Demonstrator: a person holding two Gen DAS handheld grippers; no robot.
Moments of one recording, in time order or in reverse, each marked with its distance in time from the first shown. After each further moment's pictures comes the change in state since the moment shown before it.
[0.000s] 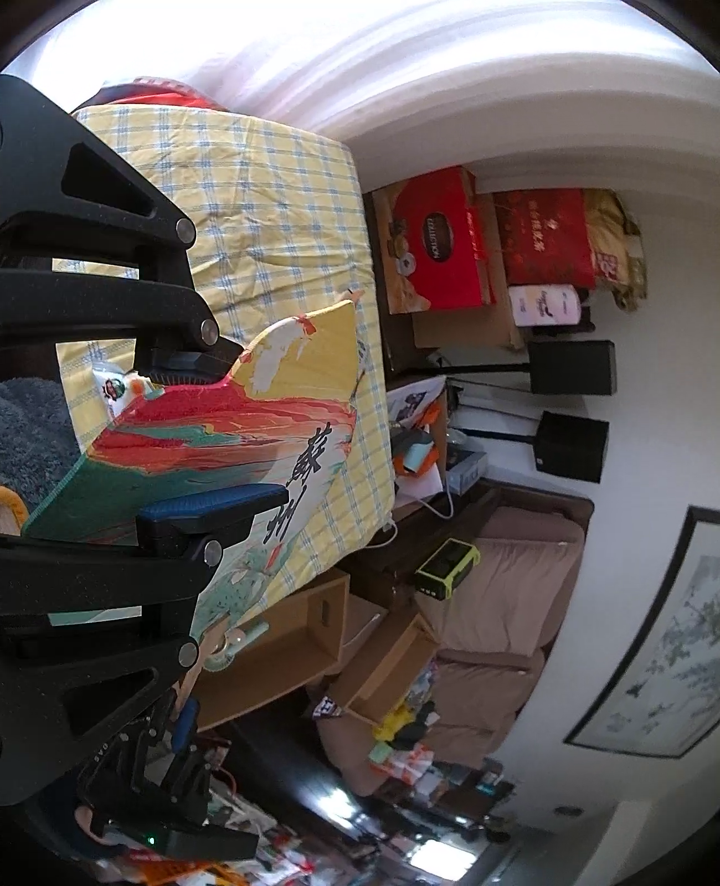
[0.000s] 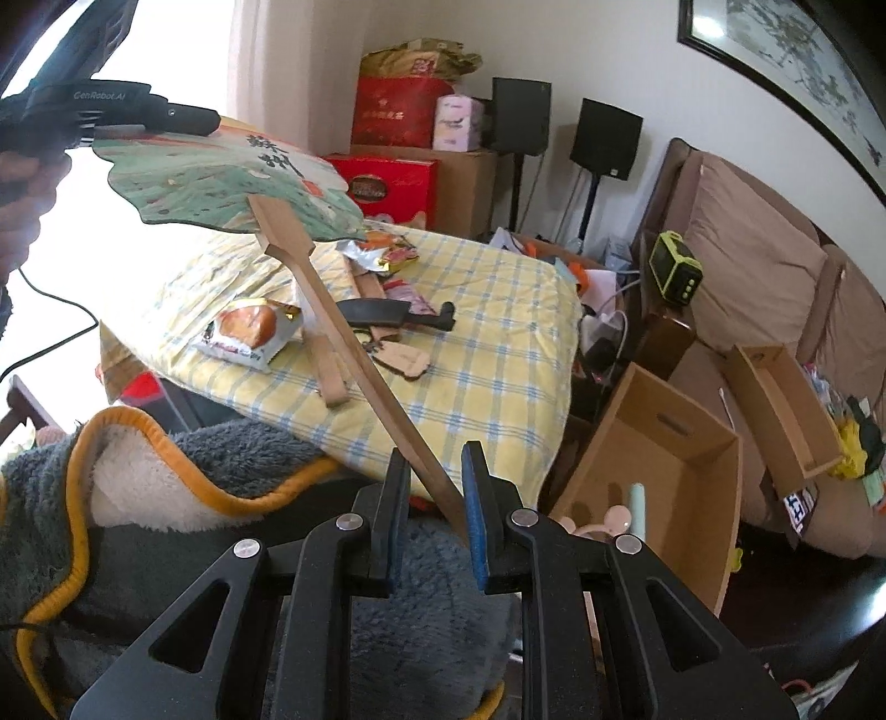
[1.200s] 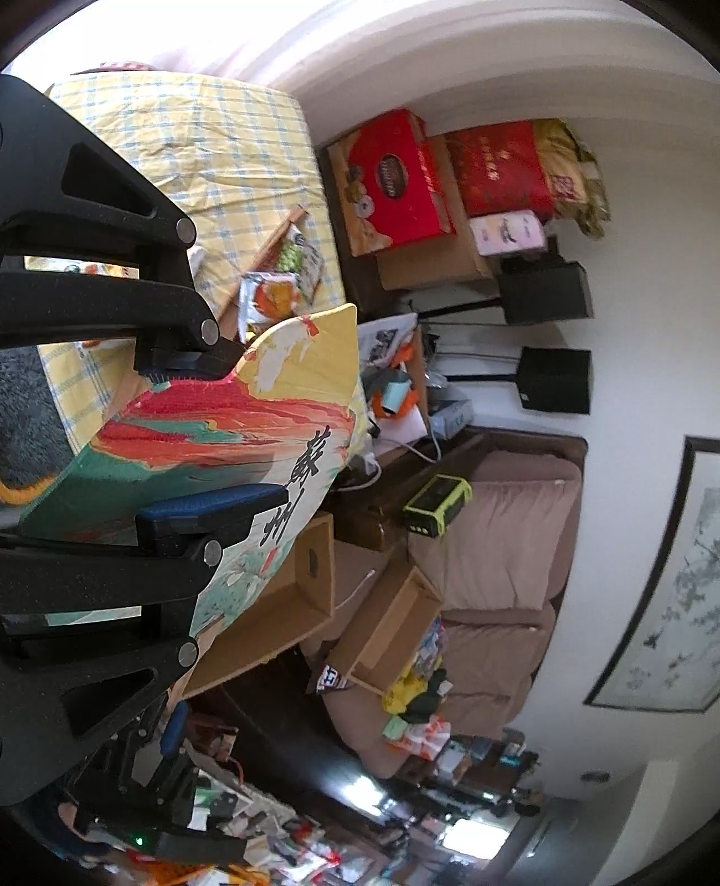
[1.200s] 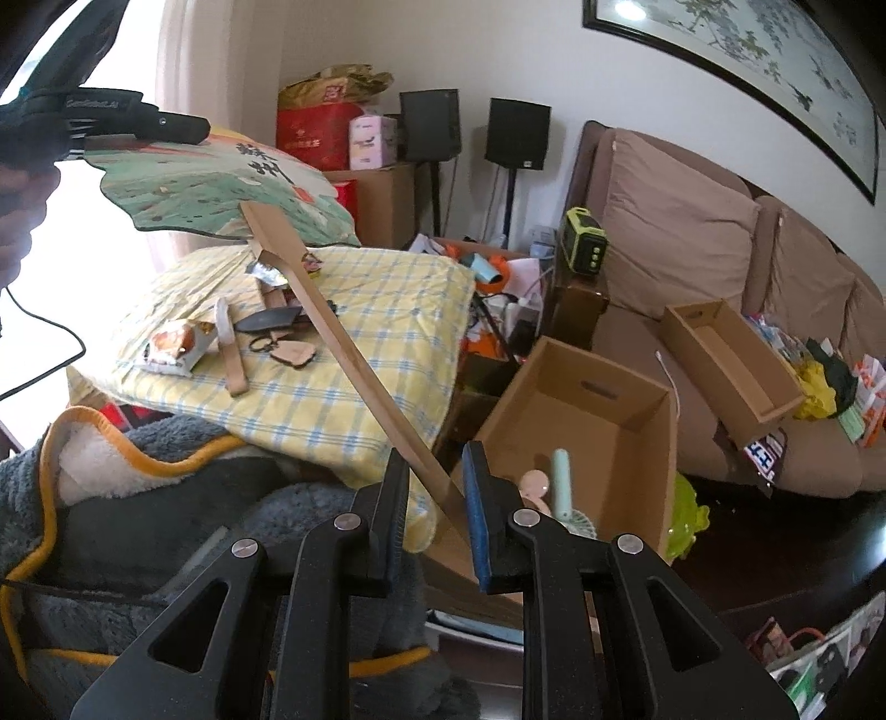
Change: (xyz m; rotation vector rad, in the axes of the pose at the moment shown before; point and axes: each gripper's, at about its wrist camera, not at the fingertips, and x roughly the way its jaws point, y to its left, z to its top) left arm 0.022 -0.109 0.032 0.091 -0.029 -0.048; right arm -0.043 -0.083 -0.037 0.136 -0.043 -0.093
